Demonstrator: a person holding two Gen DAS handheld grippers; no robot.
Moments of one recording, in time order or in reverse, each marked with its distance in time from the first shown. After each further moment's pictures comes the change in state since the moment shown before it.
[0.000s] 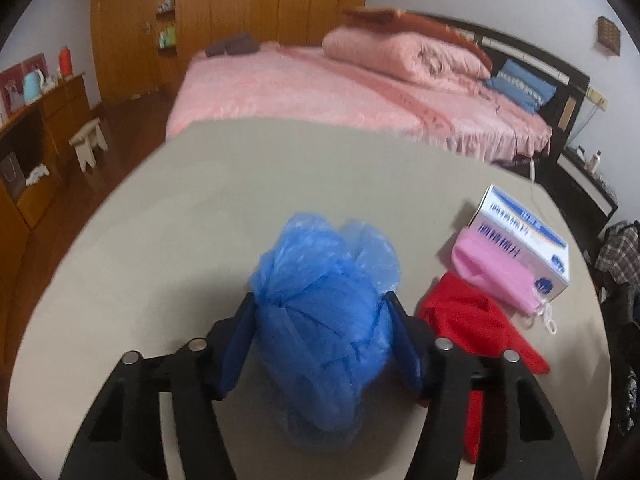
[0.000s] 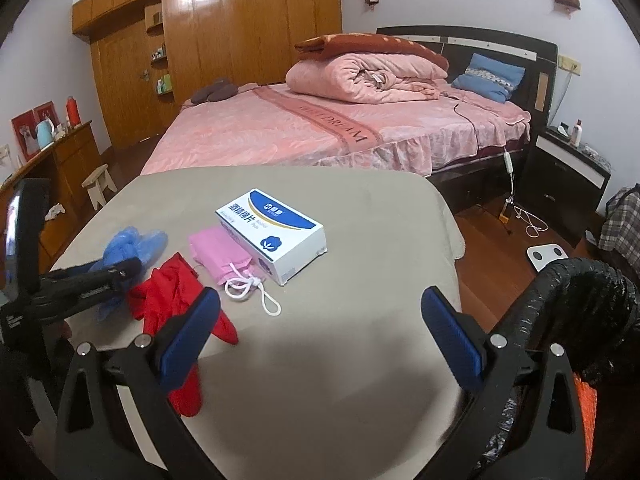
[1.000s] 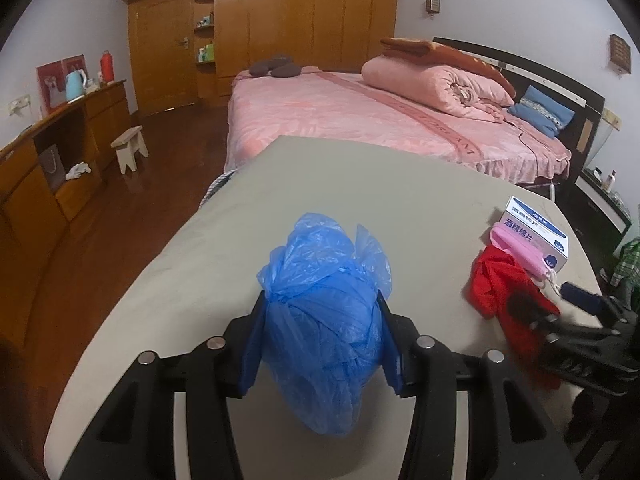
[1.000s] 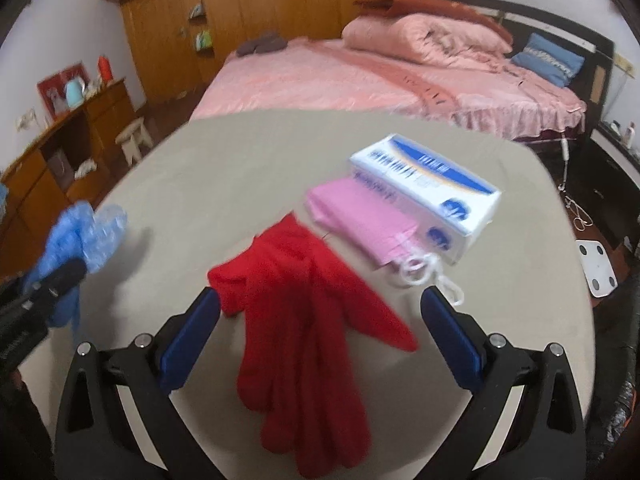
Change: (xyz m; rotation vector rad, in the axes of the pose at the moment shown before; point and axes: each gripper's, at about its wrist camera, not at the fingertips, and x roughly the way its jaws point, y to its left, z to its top) left arm -0.088 0.070 -0.044 -0.050 -0.110 0.104; right arm 0.053 0.110 -0.004 -0.094 0.184 0.134
